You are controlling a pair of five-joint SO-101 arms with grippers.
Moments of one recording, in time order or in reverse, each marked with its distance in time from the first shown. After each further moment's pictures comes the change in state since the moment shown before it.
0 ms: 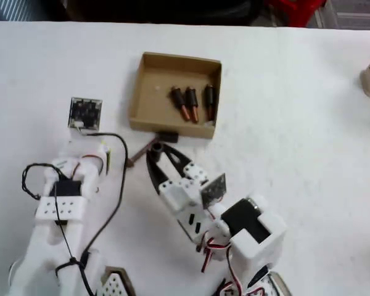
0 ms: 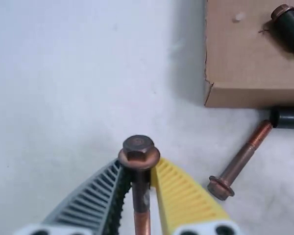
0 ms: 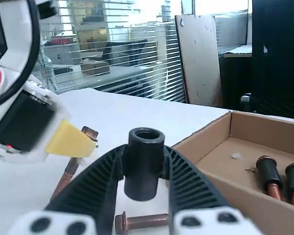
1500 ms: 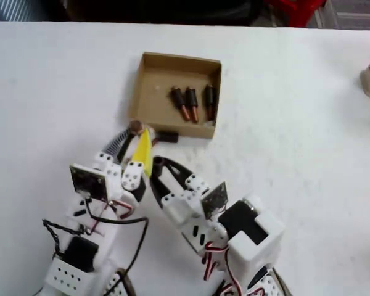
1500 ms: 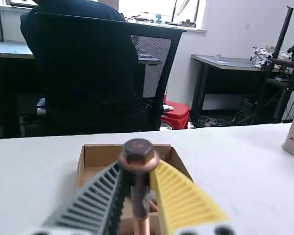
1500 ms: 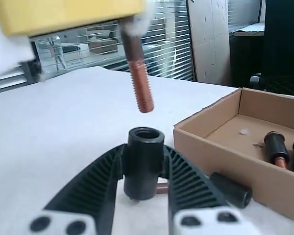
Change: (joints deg) left arm 26.1 -61.3 25.6 -10.4 14.4; right arm -2.5 0.4 7.0 -2.3 0.0
